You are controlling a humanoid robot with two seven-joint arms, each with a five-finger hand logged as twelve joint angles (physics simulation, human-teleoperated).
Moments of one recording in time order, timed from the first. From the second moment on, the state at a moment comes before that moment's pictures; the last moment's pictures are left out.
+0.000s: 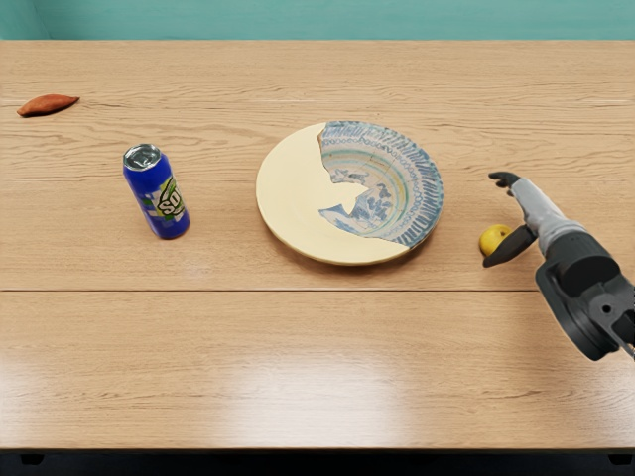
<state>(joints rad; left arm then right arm) -0.03 0.00 0.39 -0.20 0.24 0.10 0.18 0.43 -0.54 0.81 1.54 -1.45 -0.28 -0.61</state>
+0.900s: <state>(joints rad) -0.03 0.00 0.39 -0.20 0.24 0.10 0.18 0.45 -0.52 0.73 1.46 -1.45 -0.39 -0.61</state>
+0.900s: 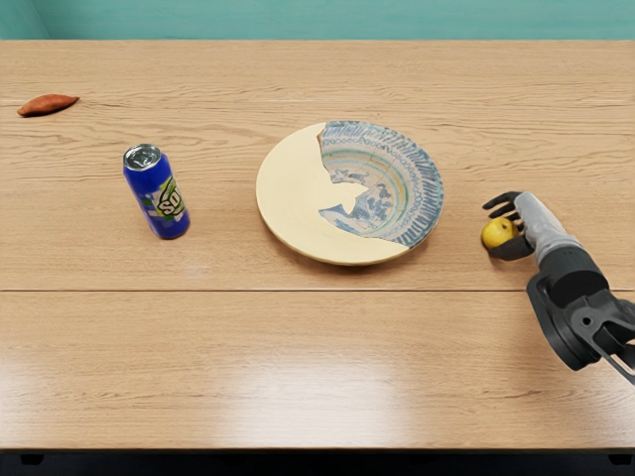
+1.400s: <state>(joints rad) -0.03 0.00 0.39 -0.20 0.24 0.10 0.18 0.60 -0.58 0.74 1.46 -1.24 -0.29 -0.61</state>
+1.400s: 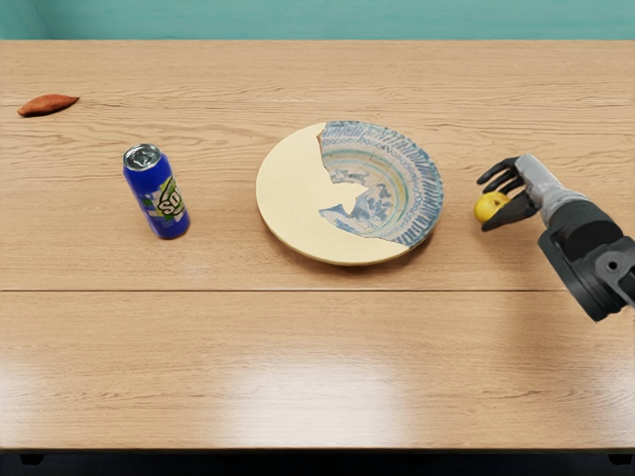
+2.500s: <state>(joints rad) -0.03 0.00 0.39 -0.20 0.24 0.10 0.18 0.85 -0.39 0.78 1.44 -0.93 0.04 -0.61</state>
